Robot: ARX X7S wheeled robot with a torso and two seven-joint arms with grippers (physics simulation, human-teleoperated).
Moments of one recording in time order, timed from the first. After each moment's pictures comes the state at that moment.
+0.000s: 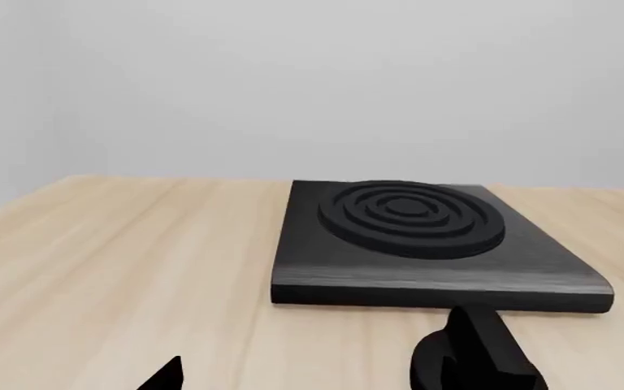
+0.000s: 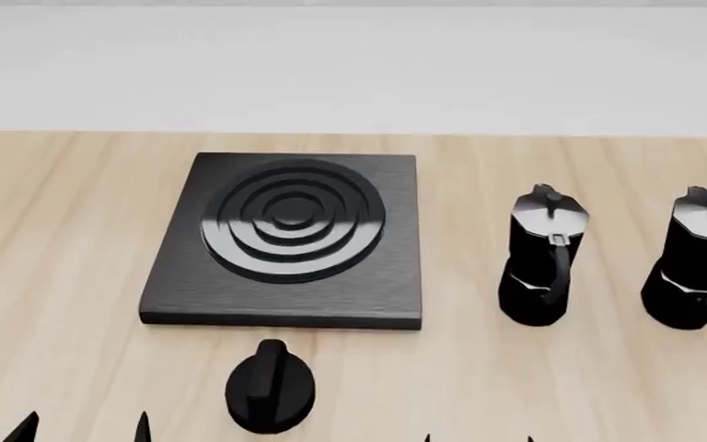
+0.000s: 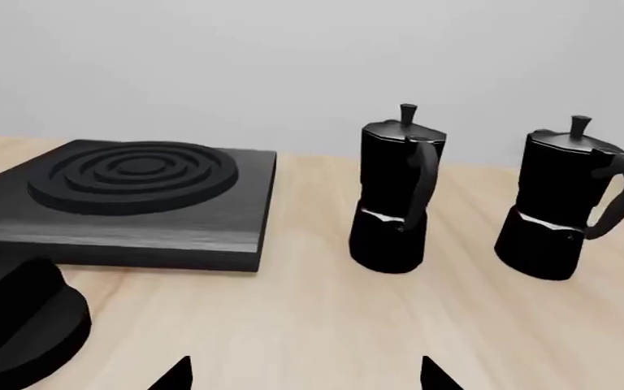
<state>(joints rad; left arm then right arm) -0.03 -0.20 0.23 -0.02 -0.22 0.05 -0.24 0.05 0.20 -0.26 0.06 0.15 -0.01 0.28</state>
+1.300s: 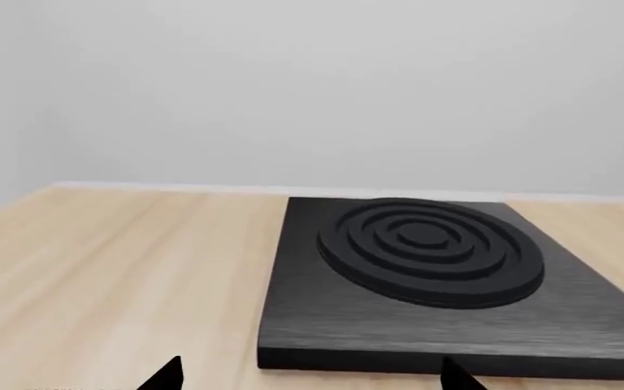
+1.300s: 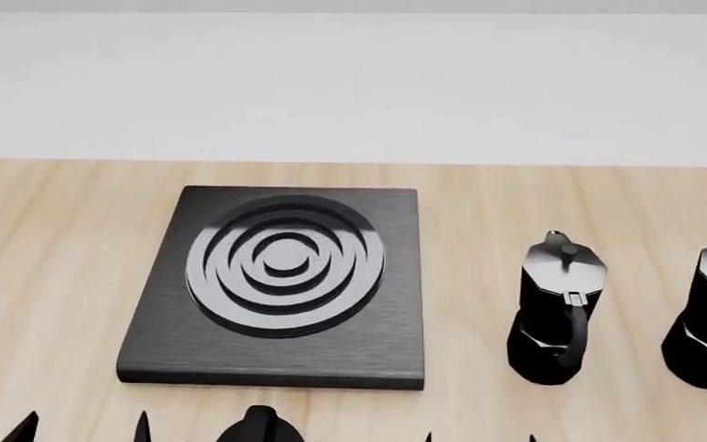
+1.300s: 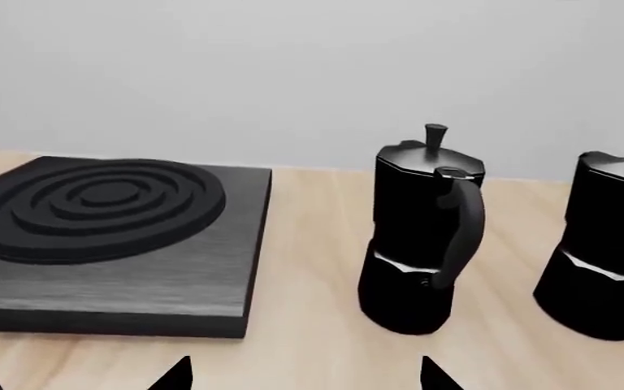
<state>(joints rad) -0.03 -0.22 0.26 -0.02 -0.24 0.06 -0.27 0.05 0.22 -0.29 0.06 0.17 -0.01 0.31</state>
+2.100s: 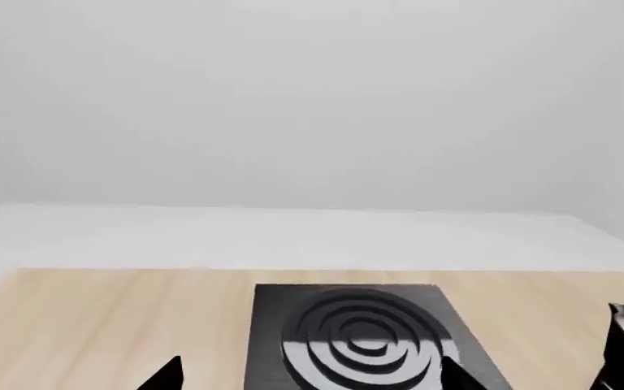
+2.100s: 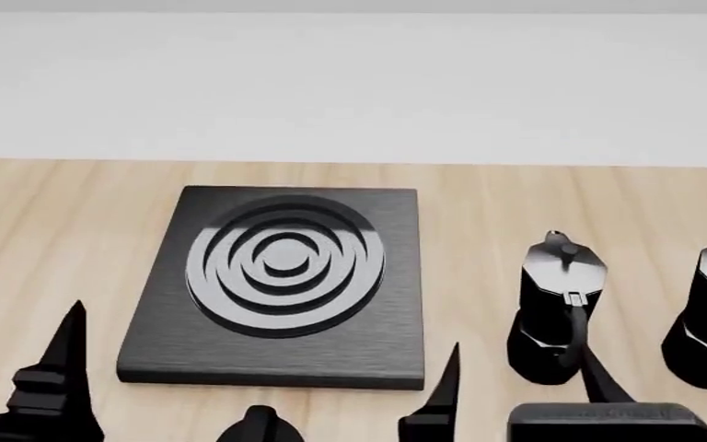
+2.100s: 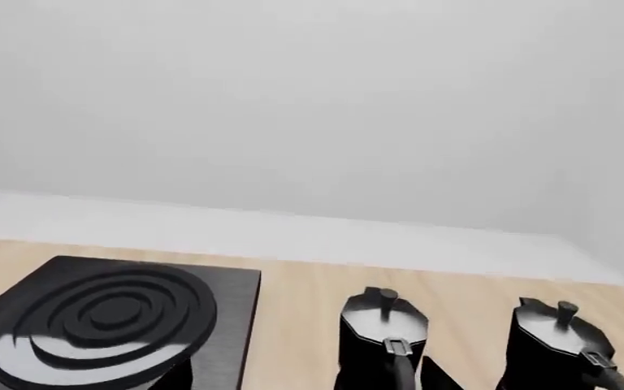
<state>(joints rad) -0.24 -0.47 0.02 0.85 -0.89 -0.88 -0.59 0.10 0.38 -0.19 -0.64 0.35 0.60 0.41</state>
